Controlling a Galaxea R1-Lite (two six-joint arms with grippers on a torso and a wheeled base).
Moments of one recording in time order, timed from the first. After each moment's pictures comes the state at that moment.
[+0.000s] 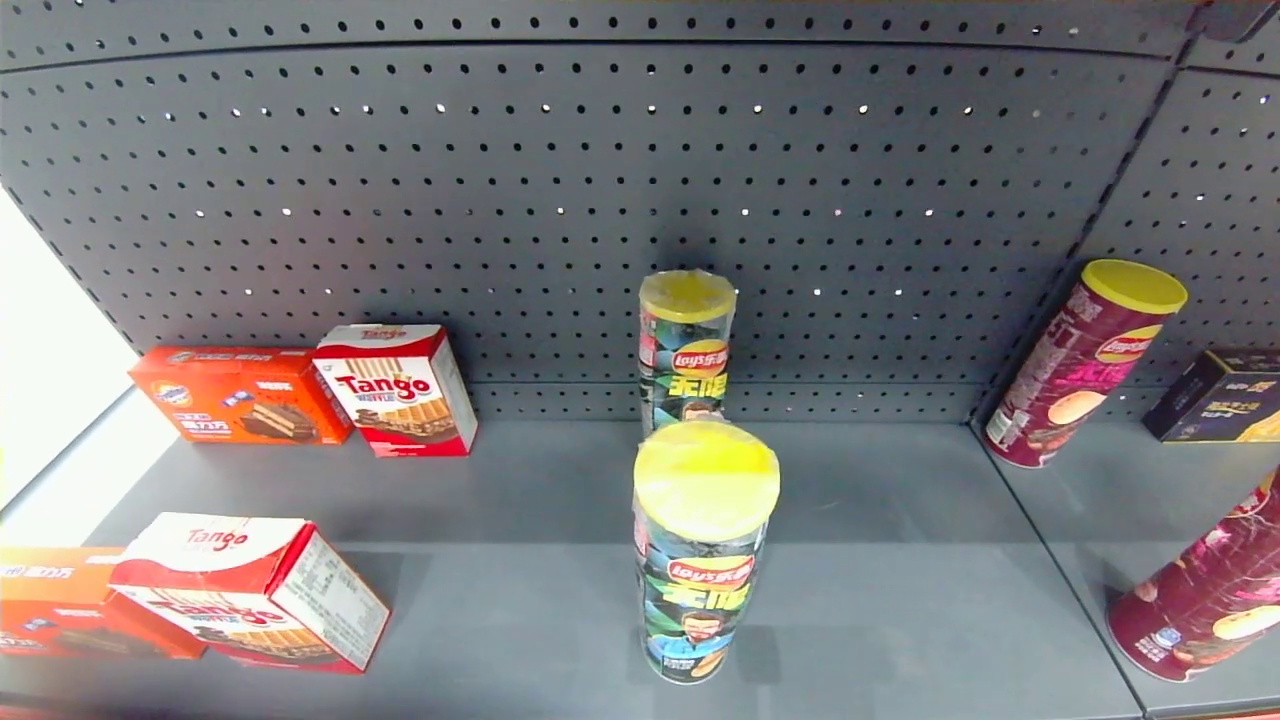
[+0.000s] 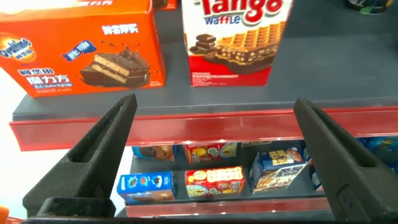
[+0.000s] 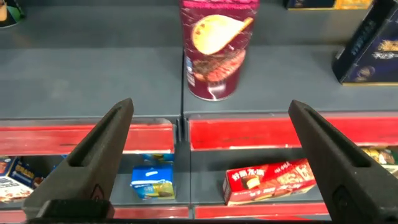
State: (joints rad) left arm 0.00 0.00 -0.01 0.02 -0.03 0.02; right arm 0.01 0.00 0.00 0.00 -0.05 0.01
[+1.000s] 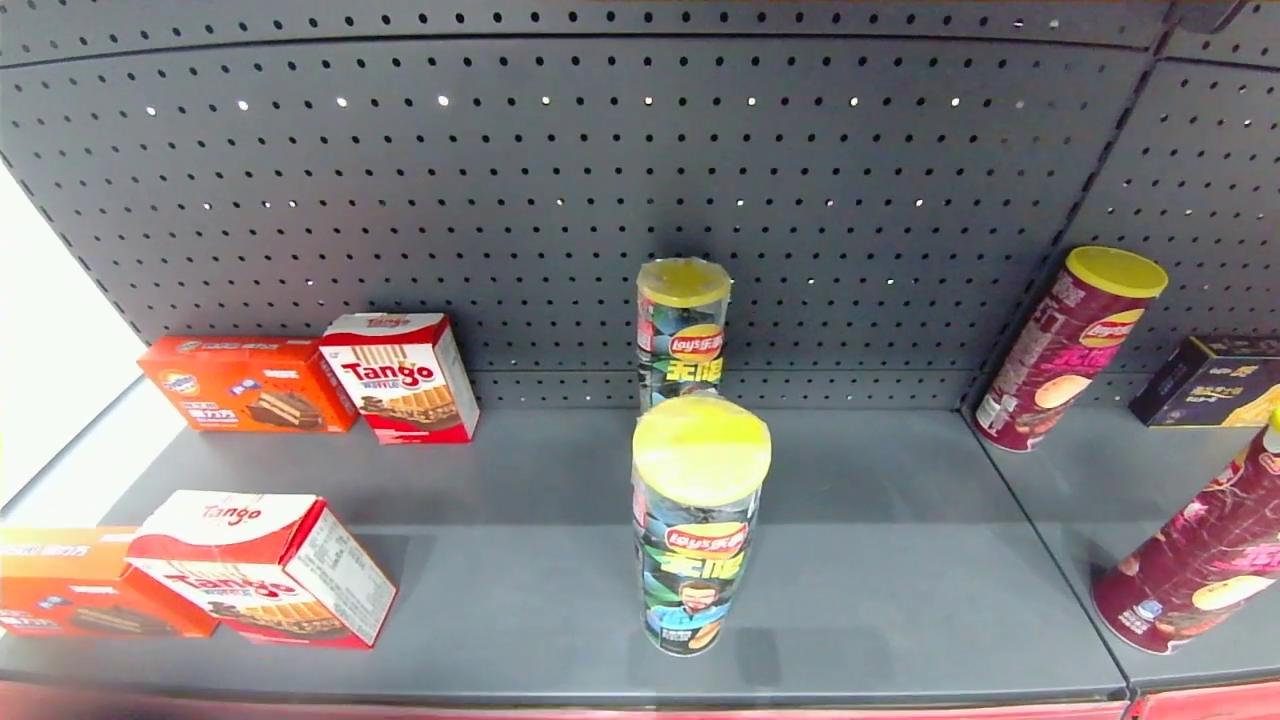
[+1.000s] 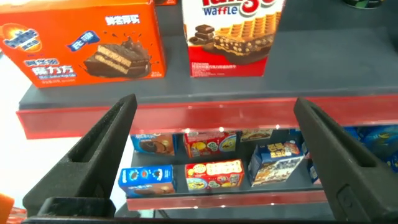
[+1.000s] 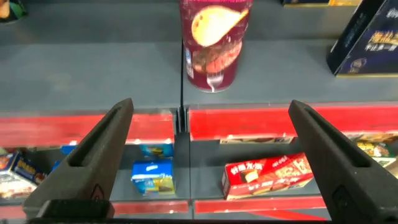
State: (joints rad) left arm 0.00 0.00 -0.01 0.02 -0.03 0.02; right arm 0.01 0.00 0.00 0.00 -0.05 0.01
